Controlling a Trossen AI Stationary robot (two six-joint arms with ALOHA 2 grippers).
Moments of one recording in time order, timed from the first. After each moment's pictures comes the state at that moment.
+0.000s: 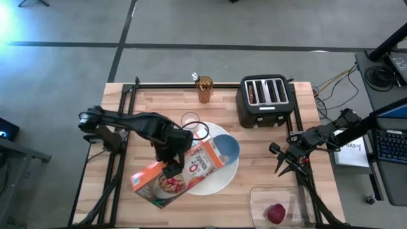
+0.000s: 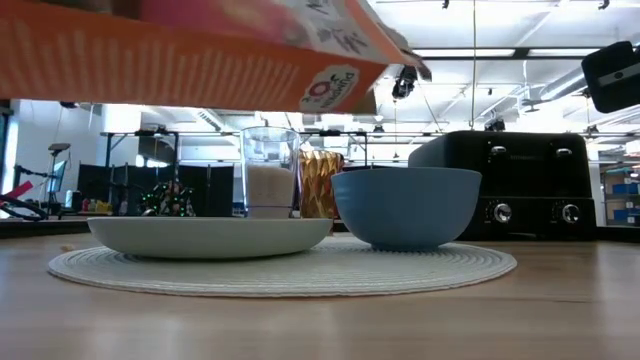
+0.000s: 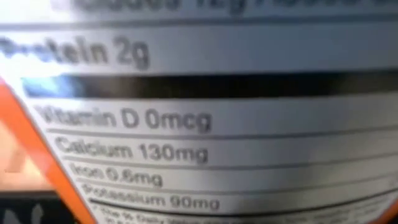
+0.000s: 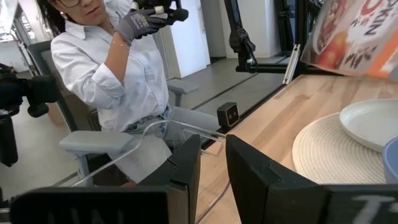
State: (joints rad) left arm -0.23 1.69 1.81 -1.46 0.44 -0.77; right arm 0.46 0.08 0.04 -0.01 -0.37 0.18
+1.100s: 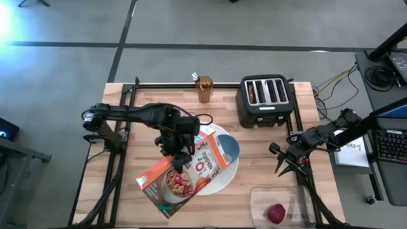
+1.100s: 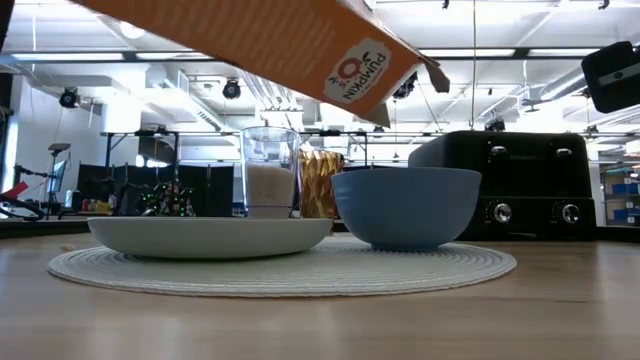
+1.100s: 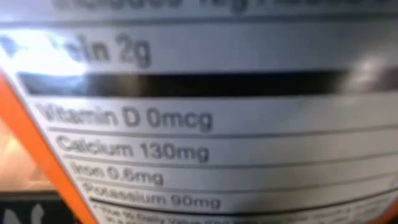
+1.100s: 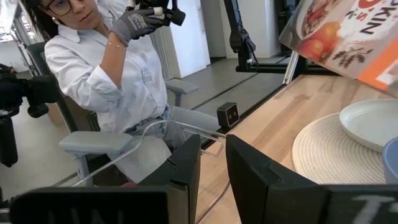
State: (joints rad) left arm -0.10 1.72 1.81 -1.39 0.71 -0.83; right arm 0.46 0.08 0.04 -0.01 -0.37 0.18
